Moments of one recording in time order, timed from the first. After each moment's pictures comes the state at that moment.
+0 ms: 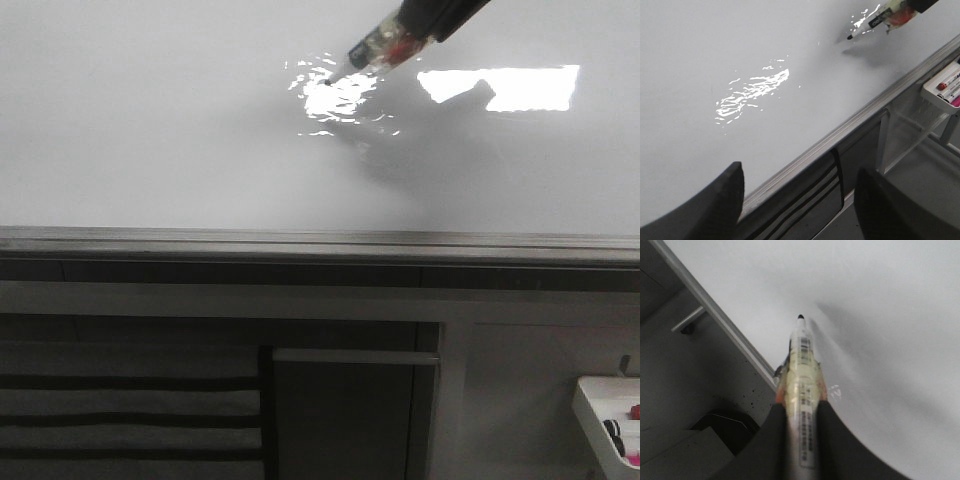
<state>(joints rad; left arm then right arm) -0.24 0.71 -0.75 -0.57 0.70 0.81 0.41 1.47 -1.36 0.36 0.93 -0.50</state>
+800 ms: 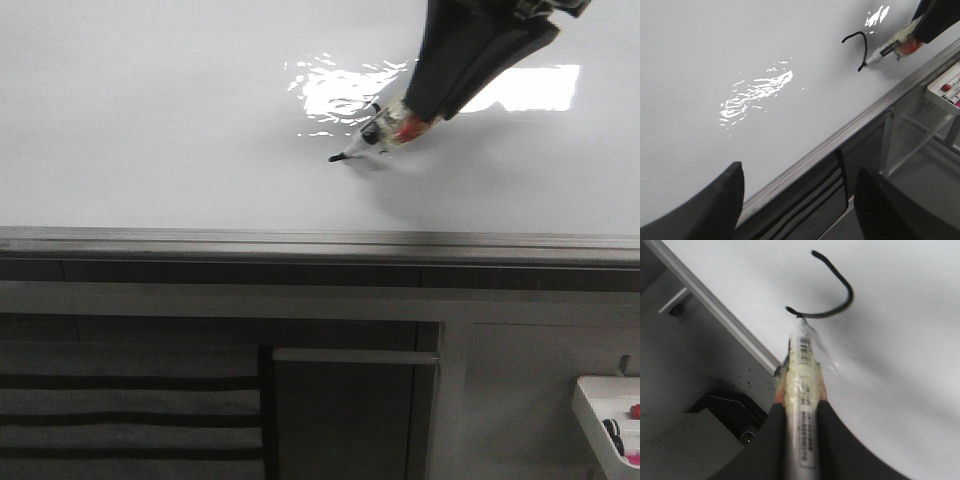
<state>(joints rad) -0.24 0.71 -0.75 -0.56 0.69 0.81 0.40 1.47 -1.25 0.28 0.90 -0.42</state>
